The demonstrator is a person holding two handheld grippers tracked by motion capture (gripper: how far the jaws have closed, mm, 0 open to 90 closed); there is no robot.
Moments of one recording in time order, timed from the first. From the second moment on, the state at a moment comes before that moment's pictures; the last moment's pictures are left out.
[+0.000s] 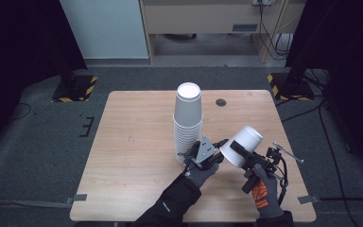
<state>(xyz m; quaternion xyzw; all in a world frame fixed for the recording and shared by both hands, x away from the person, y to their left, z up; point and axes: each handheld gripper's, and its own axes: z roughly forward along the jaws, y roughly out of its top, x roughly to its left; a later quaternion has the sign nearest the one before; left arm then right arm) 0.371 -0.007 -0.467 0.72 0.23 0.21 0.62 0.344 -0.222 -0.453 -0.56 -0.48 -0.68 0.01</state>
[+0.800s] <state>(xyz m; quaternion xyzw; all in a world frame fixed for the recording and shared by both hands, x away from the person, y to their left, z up) 0.366 -0.004 -0.475 0.72 0.22 0.19 0.62 0.345 -0.218 -0.454 -0.55 -0.50 -0.67 -0.01</state>
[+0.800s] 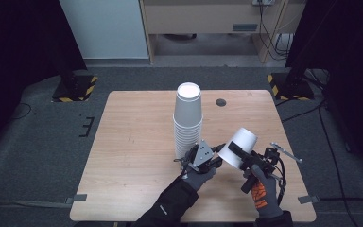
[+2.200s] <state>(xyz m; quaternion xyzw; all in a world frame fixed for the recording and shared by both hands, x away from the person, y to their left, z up) 0.346 0.035 -0.457 0.76 0.21 0.15 0.60 0.351 -0.246 -0.458 -0.56 -0.51 -0.64 -0.15</state>
